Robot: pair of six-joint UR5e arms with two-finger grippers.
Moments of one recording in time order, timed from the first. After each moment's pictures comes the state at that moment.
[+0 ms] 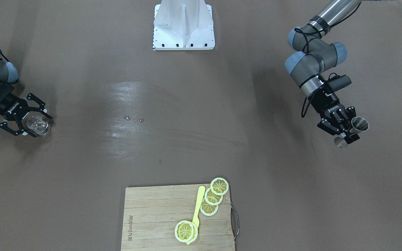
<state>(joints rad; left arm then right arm) -0.49 -1.70 -1.55 -2.01 -0.38 -1.74 0.83 -1.49 1.06 0.39 2.01 0.31</state>
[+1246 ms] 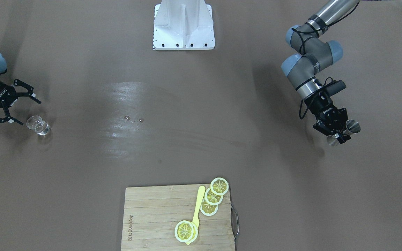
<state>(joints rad) -0.42 -1.70 -1.54 -1.87 -0.47 -1.94 0.89 -1.66 1.15 0.42 2.13 0.33</state>
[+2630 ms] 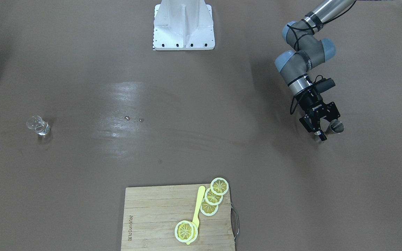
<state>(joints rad) -0.39 -1.70 -1.55 -1.86 -0.47 -1.94 1.34 -1.75 1.18 -0.20 2.53 0.33</state>
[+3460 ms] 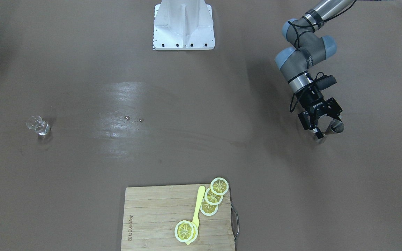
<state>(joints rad) -0.40 -1.64 -1.67 -1.85 -0.47 -1.88 1.40 -1.74 1.37 -0.81 2.37 0.32</state>
